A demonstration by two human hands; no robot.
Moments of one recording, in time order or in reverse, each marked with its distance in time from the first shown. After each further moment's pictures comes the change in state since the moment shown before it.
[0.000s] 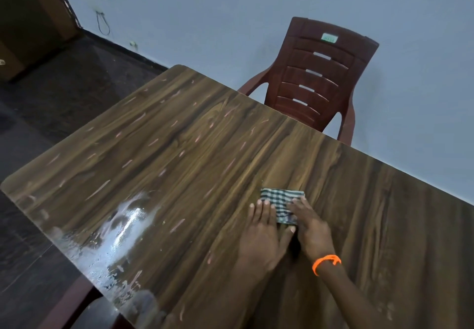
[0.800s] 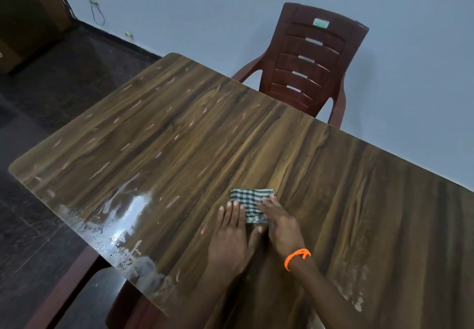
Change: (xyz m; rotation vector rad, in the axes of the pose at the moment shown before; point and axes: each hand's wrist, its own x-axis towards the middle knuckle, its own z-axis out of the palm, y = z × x) left_hand -0.085 -0.016 -0.008 0.113 -0.024 -0.102; right_hand -0.053 -0.044 0.019 0.134 -0.071 -0.028
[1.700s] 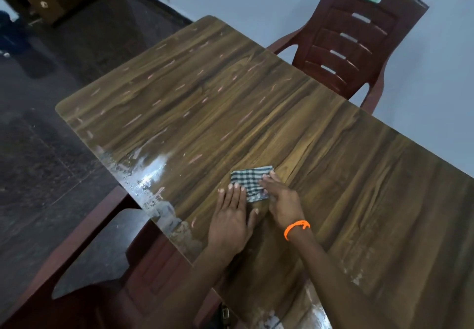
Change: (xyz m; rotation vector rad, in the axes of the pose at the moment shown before) left_hand -0.056 -0.006 0.007 0.043 0.063 -0.113; right_hand -0.008 -0.018 0.012 0.099 -0.106 -0.093
